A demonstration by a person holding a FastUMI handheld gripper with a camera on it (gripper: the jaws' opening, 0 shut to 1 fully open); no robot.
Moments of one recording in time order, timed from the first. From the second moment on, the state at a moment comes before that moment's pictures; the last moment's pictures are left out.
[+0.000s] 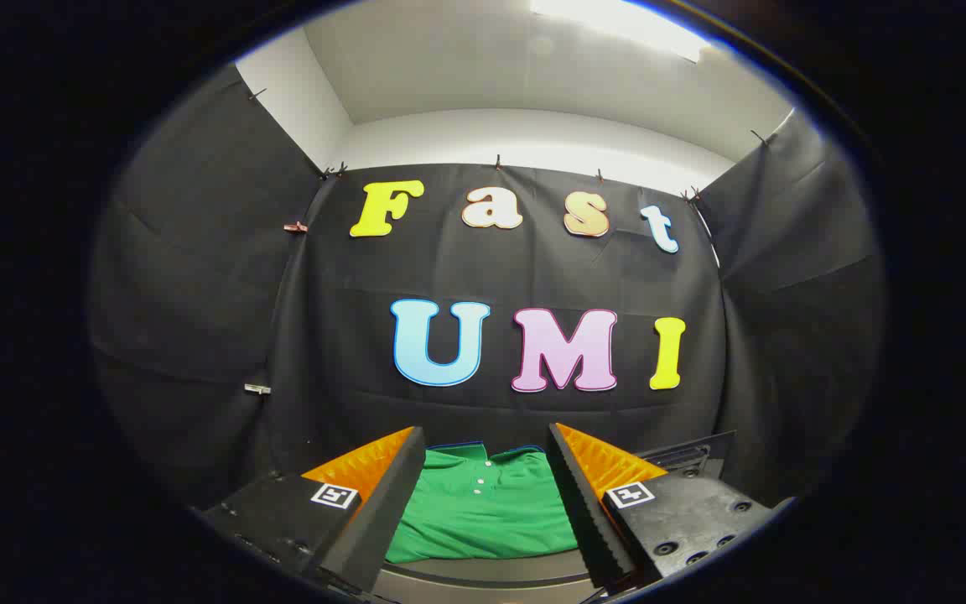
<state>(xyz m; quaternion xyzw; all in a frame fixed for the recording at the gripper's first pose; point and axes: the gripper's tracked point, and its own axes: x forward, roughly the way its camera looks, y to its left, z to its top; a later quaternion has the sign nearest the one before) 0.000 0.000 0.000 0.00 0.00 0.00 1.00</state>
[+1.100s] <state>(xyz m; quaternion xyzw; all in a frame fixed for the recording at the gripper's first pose) 0.015 0.001 -0.006 0.00 0.03 0.01 1.00</state>
